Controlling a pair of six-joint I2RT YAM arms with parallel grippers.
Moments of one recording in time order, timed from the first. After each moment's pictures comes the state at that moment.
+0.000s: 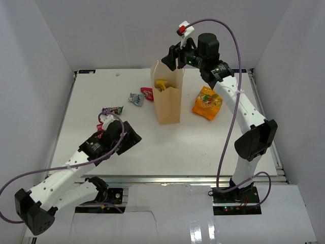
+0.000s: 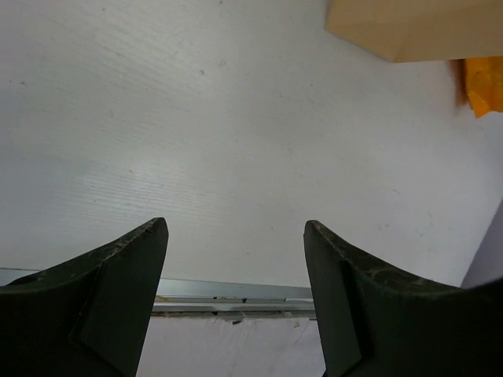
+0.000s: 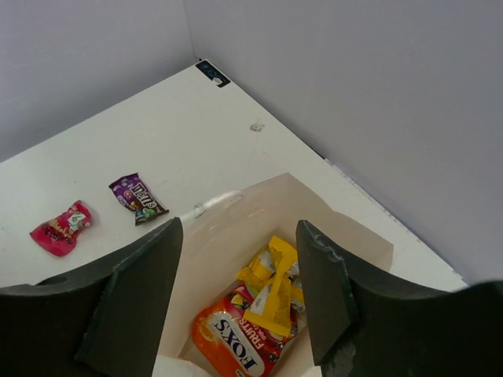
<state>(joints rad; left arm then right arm) -0.70 0.84 0.77 -0.72 -0.26 -1.11 0.49 1.83 2.01 -0.28 -0.42 -0.05</state>
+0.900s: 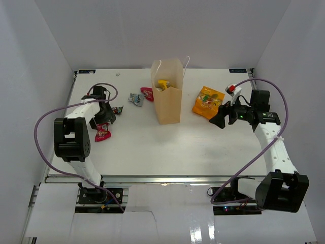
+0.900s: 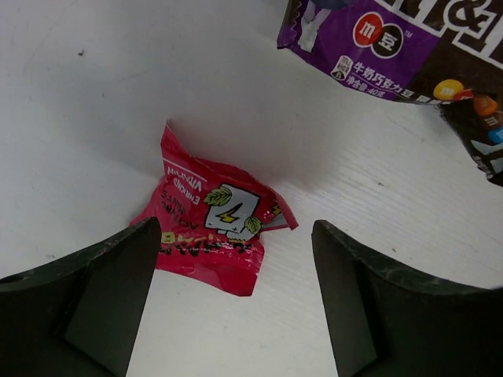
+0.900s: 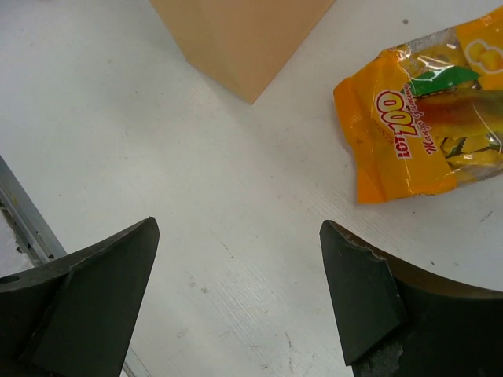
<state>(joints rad) -0.01 1.77 1.23 -0.72 -0.25 -0.45 -0.06 1.18 1.00 -0.58 -0.85 -0.42</state>
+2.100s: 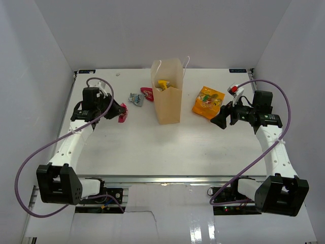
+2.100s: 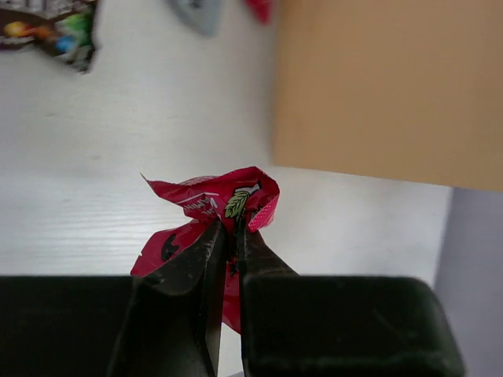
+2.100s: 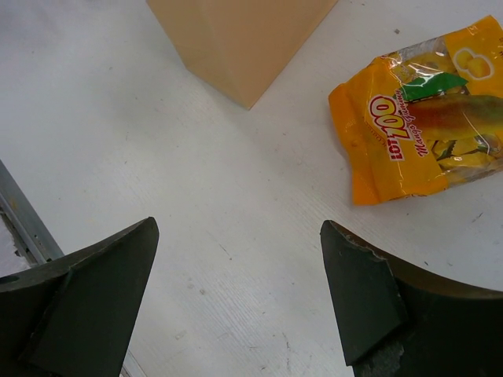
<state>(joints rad) -0.06 1.29 1.01 -0.46 0.28 -0.56 -0.09 1.14 0.98 -0.57 -0.88 -0.42</state>
